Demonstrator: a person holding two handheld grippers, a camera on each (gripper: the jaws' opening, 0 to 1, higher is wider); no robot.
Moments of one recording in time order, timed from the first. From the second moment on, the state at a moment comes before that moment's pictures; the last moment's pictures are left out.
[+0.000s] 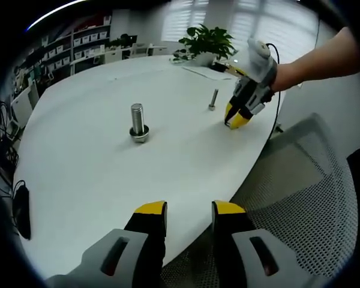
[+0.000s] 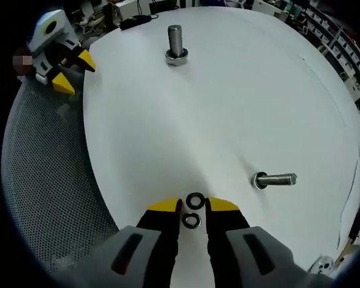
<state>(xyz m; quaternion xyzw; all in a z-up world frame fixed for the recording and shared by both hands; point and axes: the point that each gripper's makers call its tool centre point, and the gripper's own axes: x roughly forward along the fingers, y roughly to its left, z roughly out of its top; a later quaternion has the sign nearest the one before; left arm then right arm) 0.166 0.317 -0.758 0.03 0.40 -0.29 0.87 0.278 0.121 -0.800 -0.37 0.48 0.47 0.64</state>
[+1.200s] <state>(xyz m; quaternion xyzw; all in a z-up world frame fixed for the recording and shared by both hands) 0.168 0.318 -0.755 0.03 0.39 -0.29 0.88 0.296 0.108 -0.782 -0.29 0.51 0.40 0.70</state>
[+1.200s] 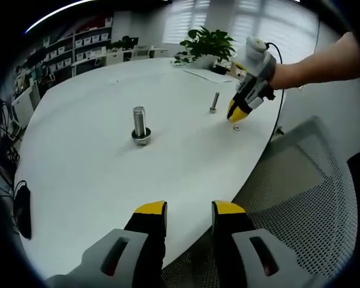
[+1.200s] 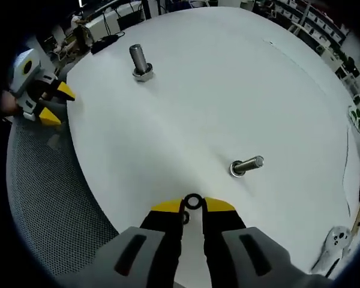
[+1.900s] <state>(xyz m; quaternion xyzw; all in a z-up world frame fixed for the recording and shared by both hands) 0.168 0.319 -0.754 0.03 0.39 -0.28 0.88 0.338 0.102 -0.742 -0.29 0.47 0.38 0.74</state>
